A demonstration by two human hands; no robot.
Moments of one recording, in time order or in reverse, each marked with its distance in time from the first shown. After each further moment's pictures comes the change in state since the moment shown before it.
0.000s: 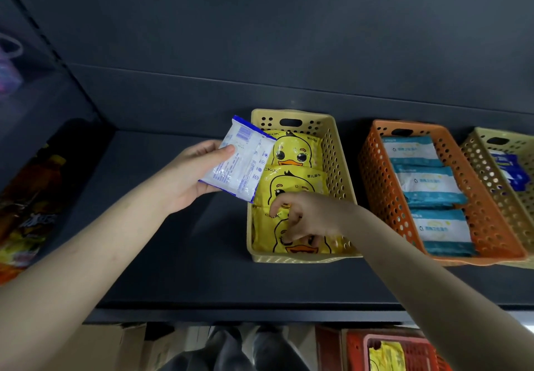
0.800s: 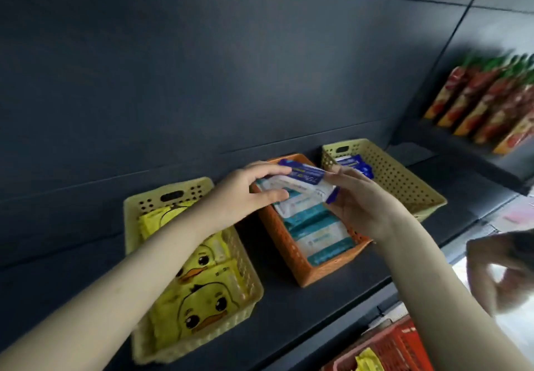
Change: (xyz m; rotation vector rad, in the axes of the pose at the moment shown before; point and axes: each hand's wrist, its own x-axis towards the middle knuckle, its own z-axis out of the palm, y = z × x) left_hand 0.039 0.050 0.225 0.658 -0.627 0.746; right_hand -0.174 0.100 -0.068 1.519 1.018 -0.223
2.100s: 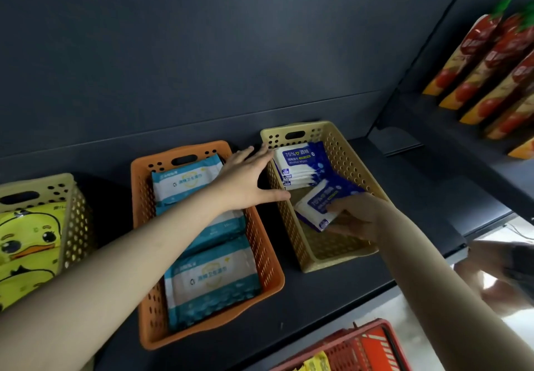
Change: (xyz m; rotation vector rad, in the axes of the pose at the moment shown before) left_hand 0.203 -0.075 0.164 0.671 -0.248 -0.356; right_hand 0.156 -0.058 -0.224 -0.378 0.143 0.526
